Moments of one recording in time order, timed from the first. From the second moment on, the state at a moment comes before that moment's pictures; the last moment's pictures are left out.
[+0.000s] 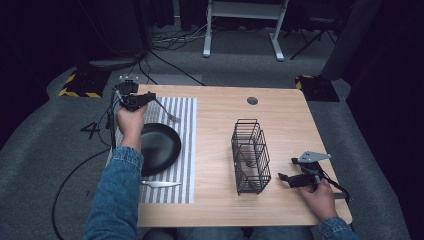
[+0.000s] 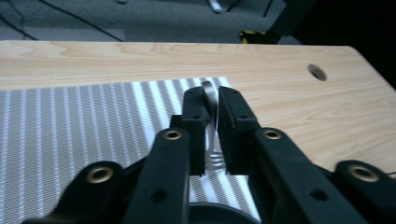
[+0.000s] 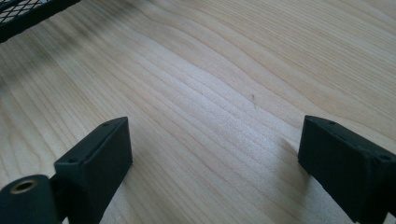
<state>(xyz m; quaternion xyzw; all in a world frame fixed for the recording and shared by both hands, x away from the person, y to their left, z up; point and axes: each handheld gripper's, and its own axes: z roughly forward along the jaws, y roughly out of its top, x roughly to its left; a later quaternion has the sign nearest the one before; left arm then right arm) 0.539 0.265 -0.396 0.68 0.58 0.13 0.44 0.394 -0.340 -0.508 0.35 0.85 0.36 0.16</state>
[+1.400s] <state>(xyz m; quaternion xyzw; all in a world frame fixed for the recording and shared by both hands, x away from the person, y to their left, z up) 0.556 0.326 -0.452 0.66 0.62 0.09 0.41 0.394 -0.340 -0.508 0.35 0.85 0.36 0.16</state>
